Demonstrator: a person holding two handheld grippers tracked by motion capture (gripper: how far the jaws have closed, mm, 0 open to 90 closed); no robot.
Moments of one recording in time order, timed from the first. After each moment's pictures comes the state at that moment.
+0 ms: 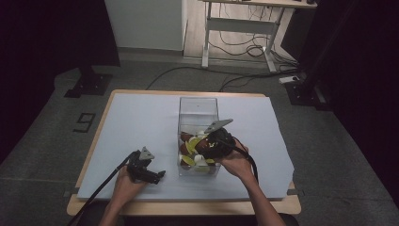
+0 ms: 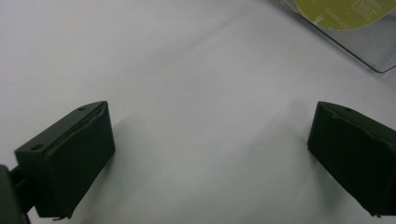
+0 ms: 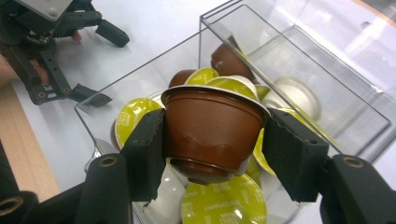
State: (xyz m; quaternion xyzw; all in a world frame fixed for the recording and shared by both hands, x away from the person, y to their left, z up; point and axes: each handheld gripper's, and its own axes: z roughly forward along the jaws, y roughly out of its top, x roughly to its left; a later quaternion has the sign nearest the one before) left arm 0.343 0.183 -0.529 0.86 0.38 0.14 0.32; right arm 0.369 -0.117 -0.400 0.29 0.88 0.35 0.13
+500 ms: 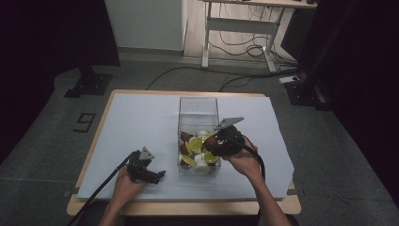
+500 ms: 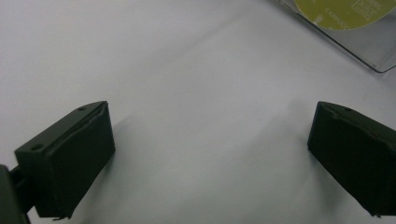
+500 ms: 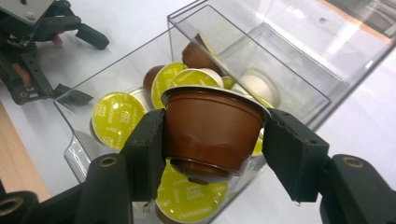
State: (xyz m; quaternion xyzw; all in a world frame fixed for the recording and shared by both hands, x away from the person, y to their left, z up) left arm 0.343 0.183 -0.529 0.86 0.38 0.14 0.32; right arm 0.369 -0.142 -0.390 0.31 0.87 0.35 0.15
